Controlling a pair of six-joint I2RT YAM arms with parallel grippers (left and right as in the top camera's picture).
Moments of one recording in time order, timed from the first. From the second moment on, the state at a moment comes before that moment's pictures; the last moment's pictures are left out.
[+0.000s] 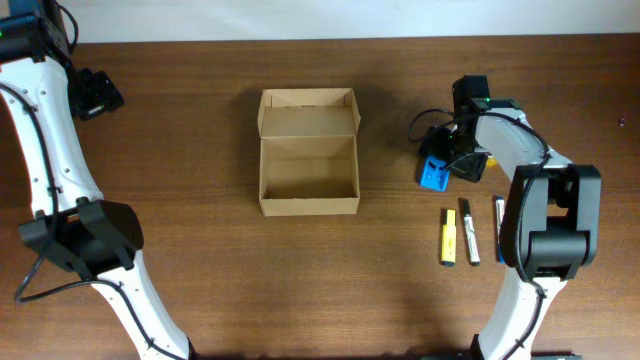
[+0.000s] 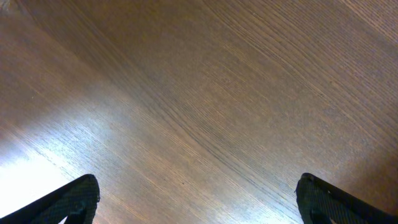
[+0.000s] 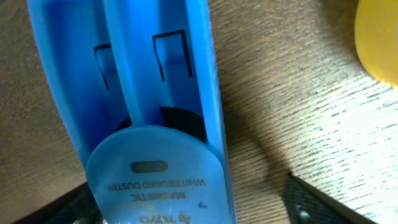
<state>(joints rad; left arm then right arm) 0.30 2.28 2.60 -1.68 -0.22 -0.31 -0.01 2.12 1.51 -0.83 -0.04 0.48</state>
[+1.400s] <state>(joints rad) 0.30 2.28 2.60 -1.68 -0.22 -0.31 0.02 2.13 1.66 -0.99 0.07 0.18</state>
